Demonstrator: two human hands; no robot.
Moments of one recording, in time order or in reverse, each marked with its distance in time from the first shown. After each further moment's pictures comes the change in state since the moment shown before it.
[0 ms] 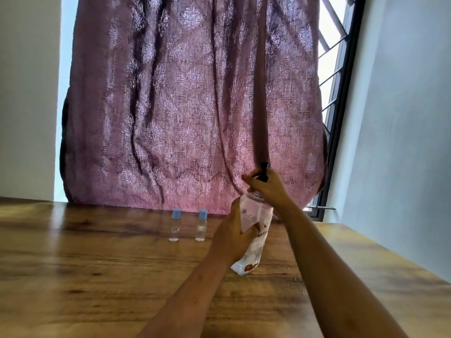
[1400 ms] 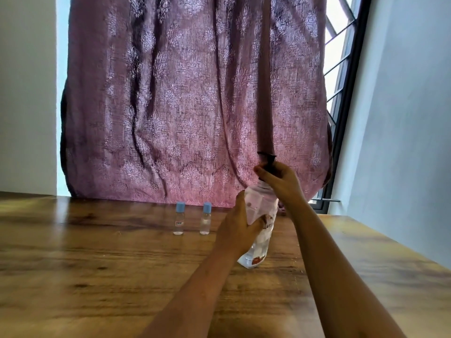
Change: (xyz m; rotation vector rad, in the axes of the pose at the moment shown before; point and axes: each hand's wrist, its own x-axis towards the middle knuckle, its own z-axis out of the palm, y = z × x) left_hand 0.004 -0.006 0.005 0.083 0.001 -0.056; right_hand -0.009 0.011 -0.001 0.134 0.163 -0.047
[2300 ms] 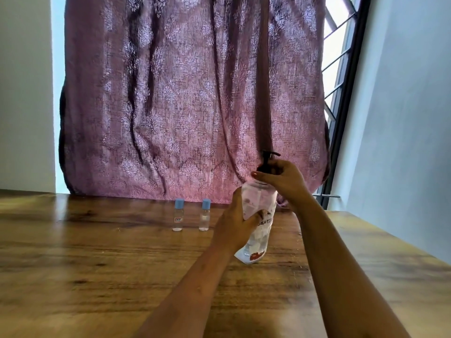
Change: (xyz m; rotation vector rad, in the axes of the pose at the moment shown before) left_hand 0.000 -0.002 -0.001 -0.121 -0.012 -0.029; right_hand 0.006 0.004 -0.008 -0.133 -0.050 0.072
